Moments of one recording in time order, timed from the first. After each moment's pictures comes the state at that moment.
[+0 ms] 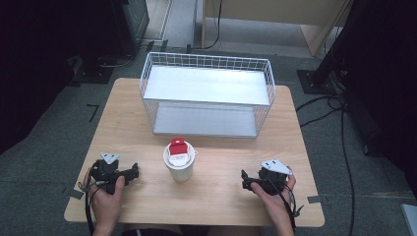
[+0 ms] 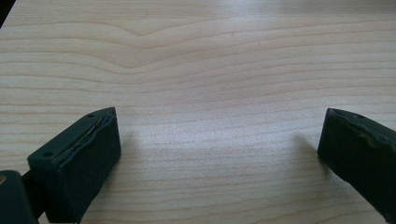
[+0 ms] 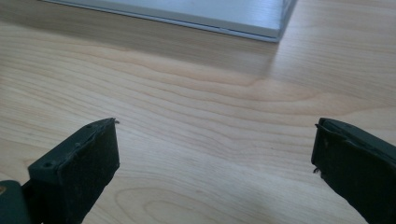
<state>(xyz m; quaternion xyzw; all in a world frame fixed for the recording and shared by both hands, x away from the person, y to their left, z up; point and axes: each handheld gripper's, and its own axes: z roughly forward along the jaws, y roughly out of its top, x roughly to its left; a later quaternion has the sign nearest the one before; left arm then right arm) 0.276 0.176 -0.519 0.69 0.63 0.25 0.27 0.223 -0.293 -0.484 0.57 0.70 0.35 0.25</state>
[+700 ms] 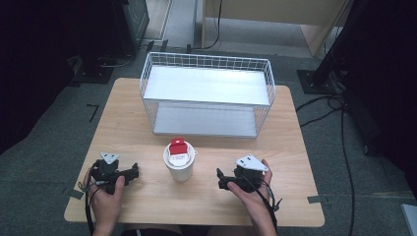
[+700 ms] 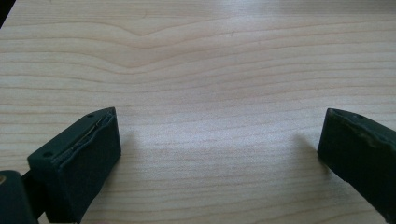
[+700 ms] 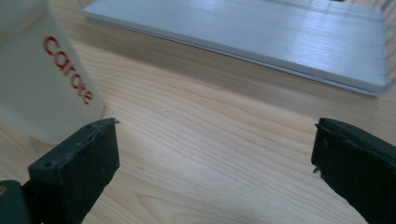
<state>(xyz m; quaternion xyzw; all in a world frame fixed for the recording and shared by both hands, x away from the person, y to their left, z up) 0.276 0.176 -0.519 0.69 0.63 0.25 0.27 0.228 -0.226 -0.463 0.52 0.73 0.39 0.23</state>
